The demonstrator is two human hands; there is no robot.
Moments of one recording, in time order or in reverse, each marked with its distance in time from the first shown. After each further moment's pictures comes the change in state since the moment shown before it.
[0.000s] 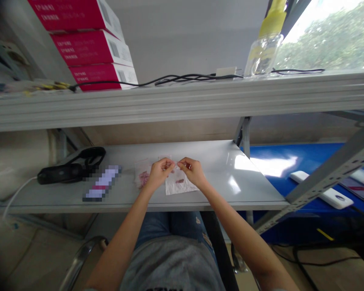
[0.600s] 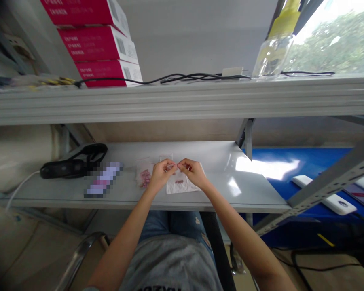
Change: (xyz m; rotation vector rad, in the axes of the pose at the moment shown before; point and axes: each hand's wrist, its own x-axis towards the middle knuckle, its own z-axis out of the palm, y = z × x) left_hand -0.007 -0.003 0.007 -0.038 0.077 -0.013; right_hand -0.001 -0.004 -0.003 0.058 -0.140 -0.008
